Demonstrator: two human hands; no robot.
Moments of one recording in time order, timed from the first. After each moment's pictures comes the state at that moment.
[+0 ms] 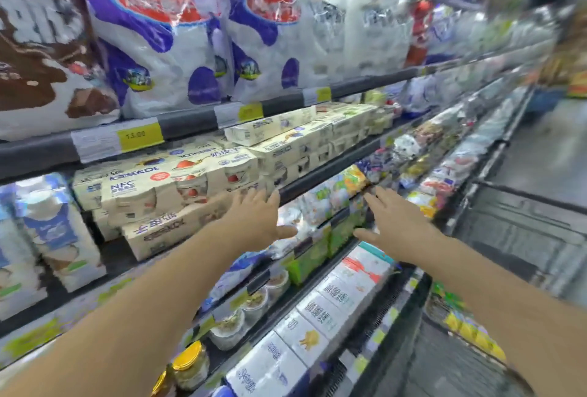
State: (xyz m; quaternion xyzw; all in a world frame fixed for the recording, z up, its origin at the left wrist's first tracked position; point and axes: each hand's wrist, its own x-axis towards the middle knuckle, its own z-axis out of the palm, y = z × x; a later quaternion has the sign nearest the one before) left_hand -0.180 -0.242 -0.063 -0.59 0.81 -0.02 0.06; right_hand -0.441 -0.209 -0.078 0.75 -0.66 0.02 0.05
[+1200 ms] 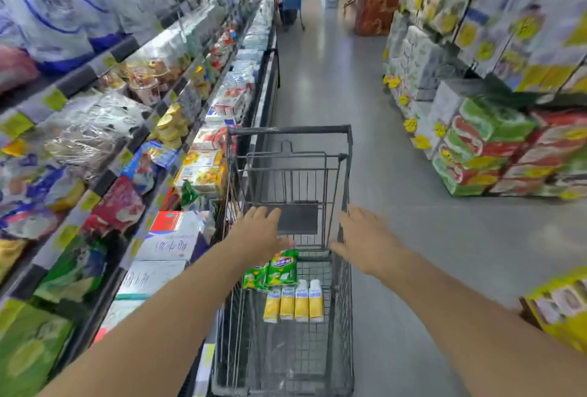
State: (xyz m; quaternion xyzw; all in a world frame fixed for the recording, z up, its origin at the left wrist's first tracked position) left_hand -0.874 -0.459 -0.273 -0.25 0.95 0.08 0.14; right_hand -1.012 -0.280 -0.269 0.44 -0.89 0.00 -0.13
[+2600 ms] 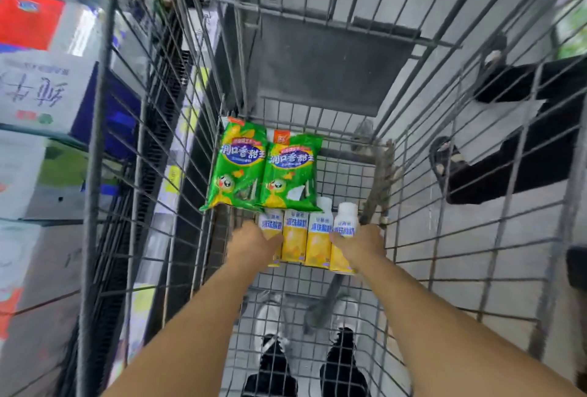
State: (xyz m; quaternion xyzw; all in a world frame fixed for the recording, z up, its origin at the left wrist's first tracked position) left_hand -0.897 -0.510 -0.777 -0.59 0.65 0.41 0.26; right_hand -1.042 -0.383 -0.780 0.03 -0.92 0.08 -0.39
